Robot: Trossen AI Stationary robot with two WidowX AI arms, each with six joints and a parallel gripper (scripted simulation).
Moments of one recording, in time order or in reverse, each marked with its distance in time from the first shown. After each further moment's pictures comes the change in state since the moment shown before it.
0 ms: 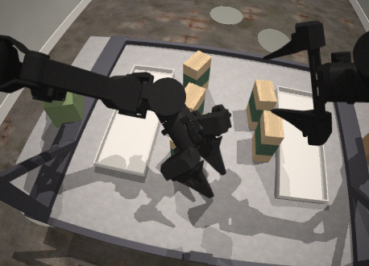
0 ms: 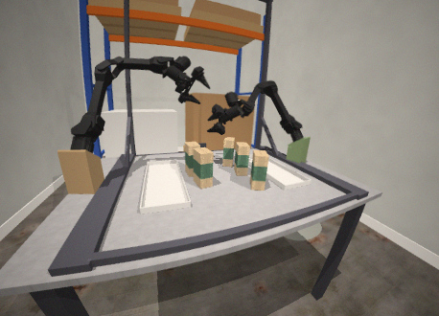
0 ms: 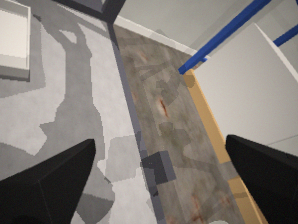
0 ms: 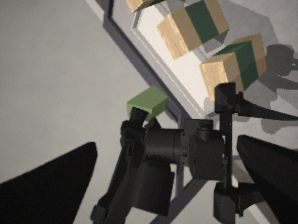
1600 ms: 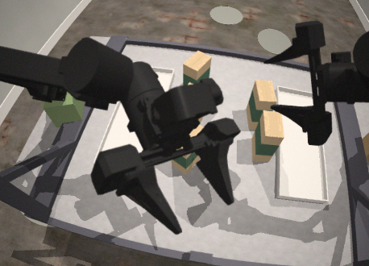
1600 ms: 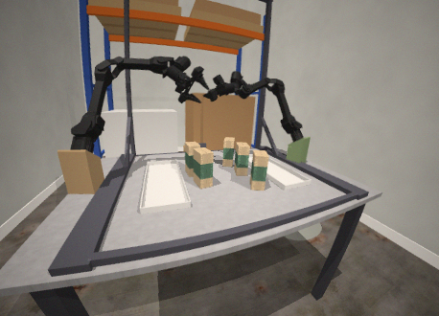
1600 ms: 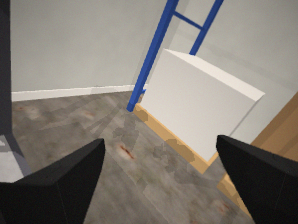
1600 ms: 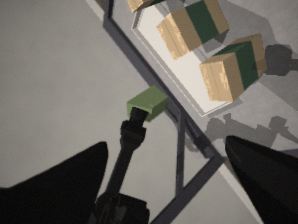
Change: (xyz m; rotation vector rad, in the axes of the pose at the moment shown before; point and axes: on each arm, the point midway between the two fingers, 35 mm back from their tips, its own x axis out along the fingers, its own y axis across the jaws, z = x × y) left arm -0.037 -0.188 0.069 0.384 -0.192 -0.313; right arm 0.000 0.000 0.000 0.000 0.000 0.000
